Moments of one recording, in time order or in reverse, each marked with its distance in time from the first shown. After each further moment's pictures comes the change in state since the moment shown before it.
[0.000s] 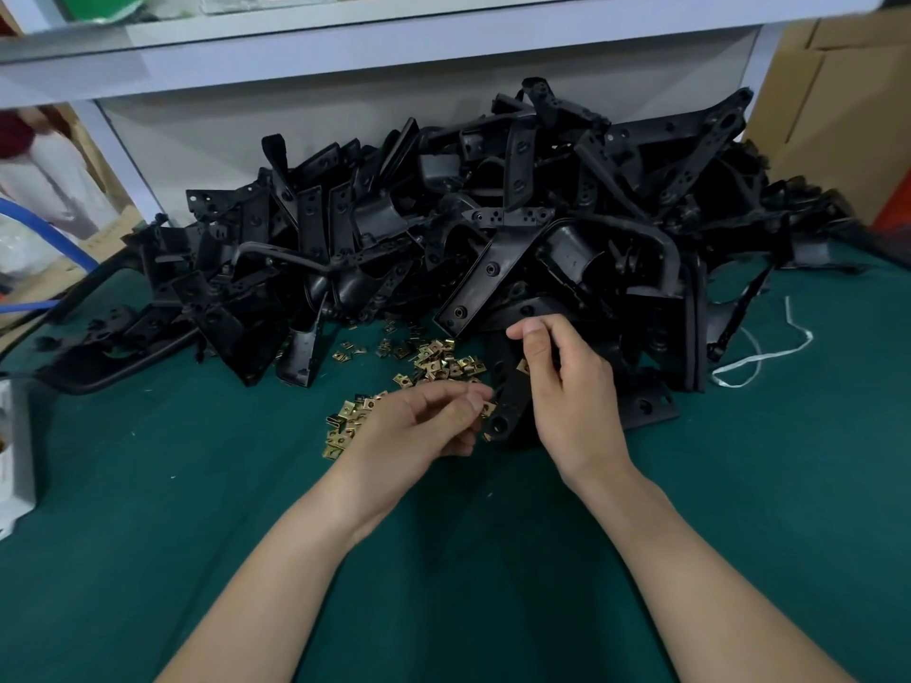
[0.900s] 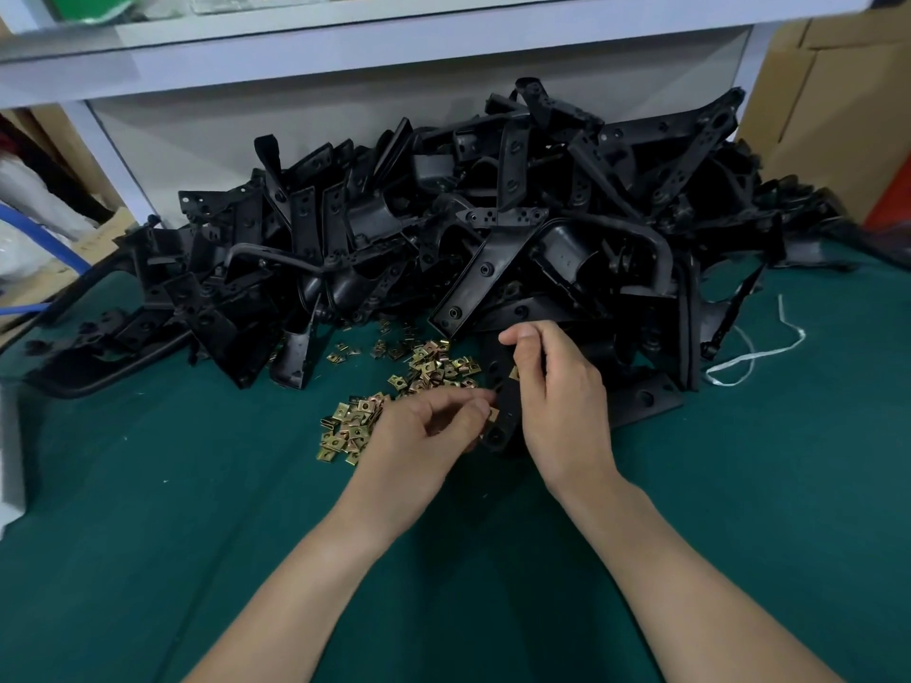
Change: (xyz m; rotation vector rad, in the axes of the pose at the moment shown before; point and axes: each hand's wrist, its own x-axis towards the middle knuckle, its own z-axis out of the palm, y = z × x) left_hand -0.006 -0.005 0.016 0.285 0.127 0.167; right_hand -0.005 -0.004 0.006 -0.082 0.045 -0.026
